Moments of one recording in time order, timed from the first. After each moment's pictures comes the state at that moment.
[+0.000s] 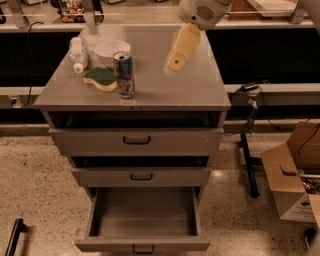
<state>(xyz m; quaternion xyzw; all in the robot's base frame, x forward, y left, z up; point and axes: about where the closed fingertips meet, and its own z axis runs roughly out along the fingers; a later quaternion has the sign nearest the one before) 0.622 -0.043 1.008 -0.64 0.71 0.05 0.30</state>
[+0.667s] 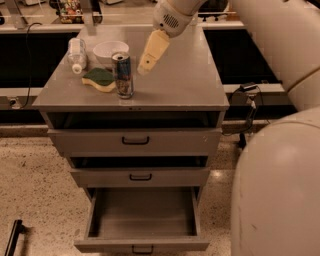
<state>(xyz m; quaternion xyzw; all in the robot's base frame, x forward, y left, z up) 0.679 0.011 0.966 -0.61 0.73 0.10 0.28</state>
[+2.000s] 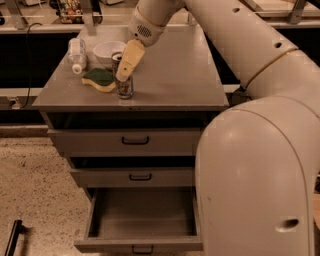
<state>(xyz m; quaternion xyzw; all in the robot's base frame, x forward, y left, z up) 0.700 0.076 0.930 -0.62 0.73 0.13 0.25</state>
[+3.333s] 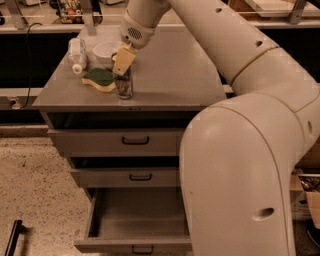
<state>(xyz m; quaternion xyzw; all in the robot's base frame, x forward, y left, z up) 0.698 0.092 0.918 -0.63 0.73 0.13 0.22</state>
